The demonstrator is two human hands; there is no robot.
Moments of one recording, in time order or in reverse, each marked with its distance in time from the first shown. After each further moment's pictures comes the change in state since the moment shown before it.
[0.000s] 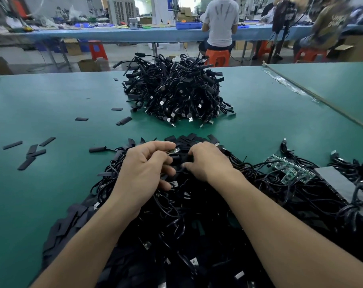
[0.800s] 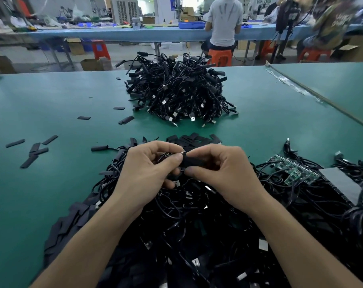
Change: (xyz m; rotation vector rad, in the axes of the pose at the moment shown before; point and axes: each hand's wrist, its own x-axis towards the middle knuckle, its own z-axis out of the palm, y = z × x) left_hand -0.003 -0.002 -0.002 0.011 -0.040 0.067; right_hand -0.065 0.021 -0.010 0.945 0.204 -0.436
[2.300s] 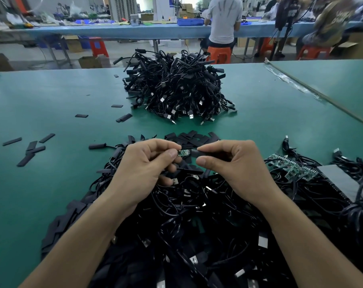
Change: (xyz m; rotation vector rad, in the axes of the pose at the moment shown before) left_hand 0.003 -0.001 -0.006 -0.012 -0.093 -0.020; right_hand 0.001 0.007 -0.018 -0.069 0.105 0.021
